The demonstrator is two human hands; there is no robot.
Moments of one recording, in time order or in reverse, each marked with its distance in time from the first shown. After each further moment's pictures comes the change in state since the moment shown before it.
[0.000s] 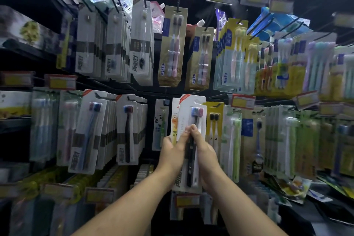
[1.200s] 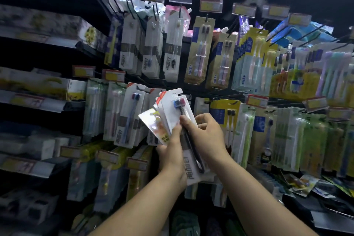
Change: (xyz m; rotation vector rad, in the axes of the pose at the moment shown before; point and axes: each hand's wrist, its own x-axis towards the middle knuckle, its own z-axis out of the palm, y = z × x) left_hand -0.106 0.035 -0.049 -0.577 0.317 -0.165; right_hand -0.075 -0.039 0.069 -0.611 0.101 -0.277
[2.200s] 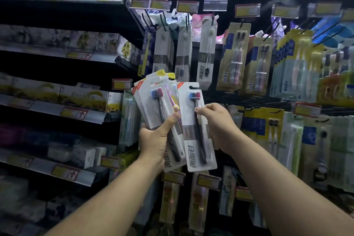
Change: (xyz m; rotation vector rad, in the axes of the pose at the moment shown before) left_hand 0.051 0.124 -0.076 0.135 0.007 0.398; right_hand 0.054 -0.057 0.075 0.244 -0.203 0.123
